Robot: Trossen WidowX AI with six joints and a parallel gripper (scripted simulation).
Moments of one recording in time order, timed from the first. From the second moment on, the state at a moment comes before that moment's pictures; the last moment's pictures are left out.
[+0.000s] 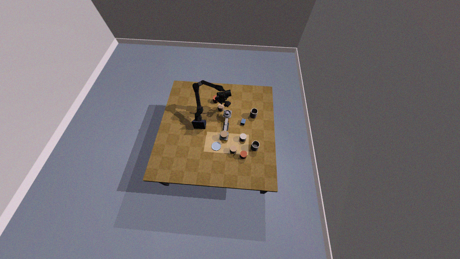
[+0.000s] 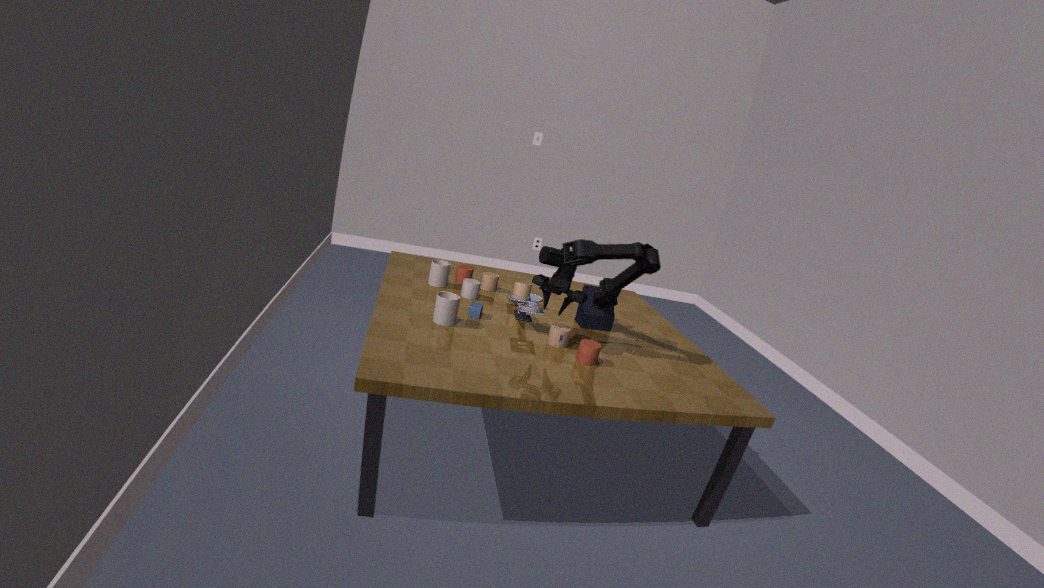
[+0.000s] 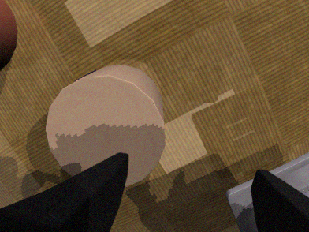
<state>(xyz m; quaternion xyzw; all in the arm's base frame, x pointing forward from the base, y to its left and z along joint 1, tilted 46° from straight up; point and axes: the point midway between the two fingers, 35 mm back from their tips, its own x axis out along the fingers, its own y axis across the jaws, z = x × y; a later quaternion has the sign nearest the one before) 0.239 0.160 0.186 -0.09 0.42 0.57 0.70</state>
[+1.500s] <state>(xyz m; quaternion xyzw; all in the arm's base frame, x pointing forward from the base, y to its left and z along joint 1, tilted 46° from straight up) 0.289 0.114 0.157 0.34 0.69 0.19 0.61</state>
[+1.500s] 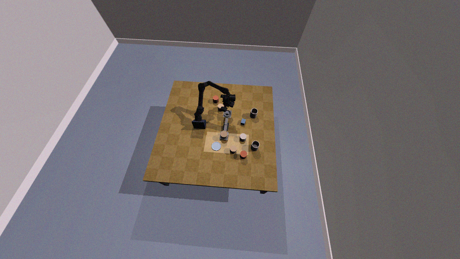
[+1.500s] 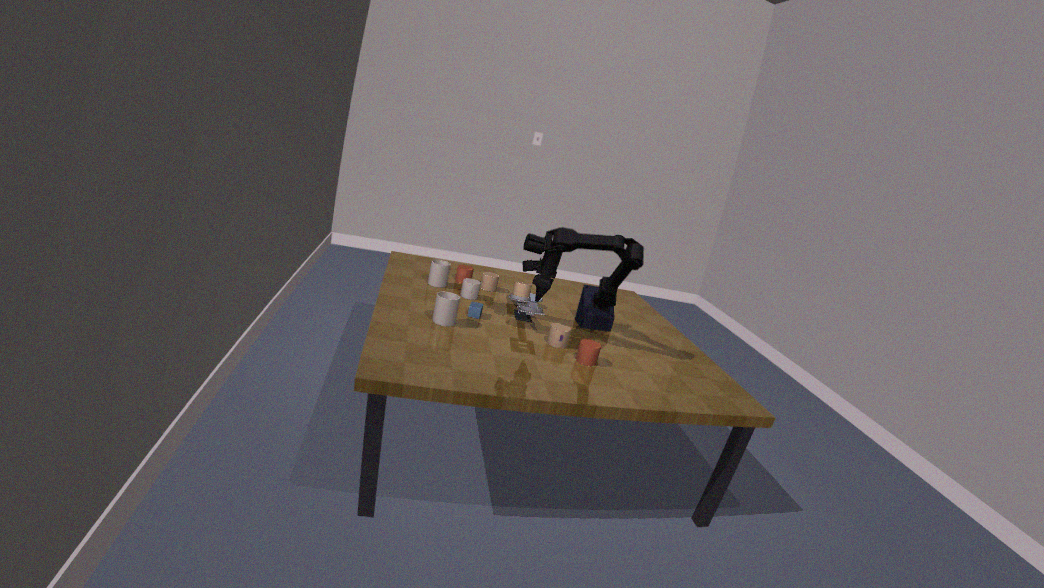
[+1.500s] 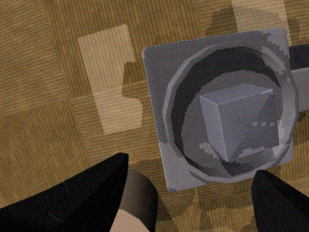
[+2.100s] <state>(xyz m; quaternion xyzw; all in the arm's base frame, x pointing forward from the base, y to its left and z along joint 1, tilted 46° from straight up) 0.295 0.101 0.147 0.50 0.73 -0.03 0.47</state>
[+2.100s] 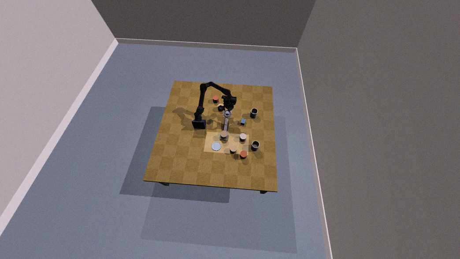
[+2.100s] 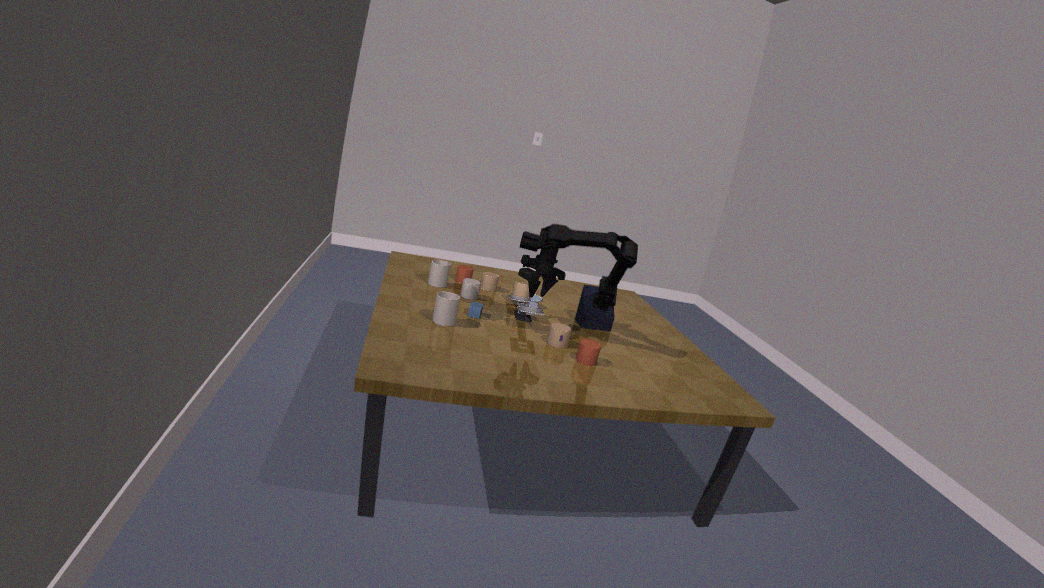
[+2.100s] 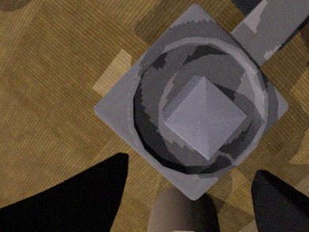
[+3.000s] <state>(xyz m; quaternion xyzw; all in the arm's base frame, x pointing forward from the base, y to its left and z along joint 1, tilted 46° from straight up) 0.300 0.097 0.131 0.60 0.70 -0.24 0.29</state>
